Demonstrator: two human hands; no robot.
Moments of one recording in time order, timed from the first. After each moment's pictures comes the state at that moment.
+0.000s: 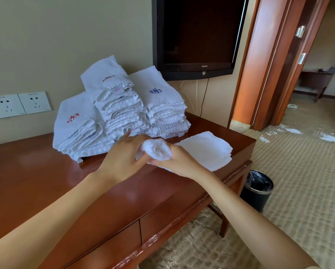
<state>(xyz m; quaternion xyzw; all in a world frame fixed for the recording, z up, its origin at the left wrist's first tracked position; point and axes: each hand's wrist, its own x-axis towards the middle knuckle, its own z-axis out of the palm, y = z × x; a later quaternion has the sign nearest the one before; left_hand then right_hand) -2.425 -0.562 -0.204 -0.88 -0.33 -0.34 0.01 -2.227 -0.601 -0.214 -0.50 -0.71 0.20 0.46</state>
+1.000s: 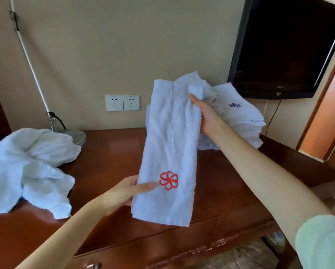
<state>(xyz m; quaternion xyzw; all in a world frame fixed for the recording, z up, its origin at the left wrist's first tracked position) -2.623 -0.664 -0.235 -0.58 -0.46 -0.32 -0.59 -2.407 -0.541 -0.103 -0.32 -0.47 0.63 0.52</state>
